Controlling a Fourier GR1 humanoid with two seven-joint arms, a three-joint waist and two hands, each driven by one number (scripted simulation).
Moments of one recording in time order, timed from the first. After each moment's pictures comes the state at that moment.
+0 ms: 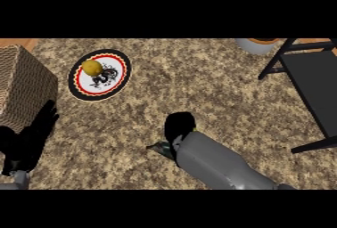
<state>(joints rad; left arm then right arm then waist) 0.00 0.47 -0.05 -1.38 0.27 0.11 0.04 -0.82 -0.01 0.98 -0.84 0.44 0.26 0.98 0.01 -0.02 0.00</state>
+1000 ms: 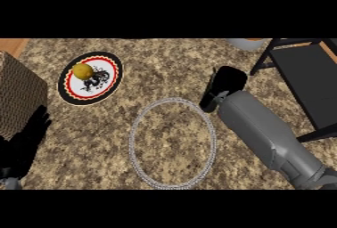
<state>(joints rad) 0.05 0.45 0.02 -1.40 0.26 0.08 0.06 -0.92 -0.24 0.66 -0.76 0.59 -0.01 1.09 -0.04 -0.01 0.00</state>
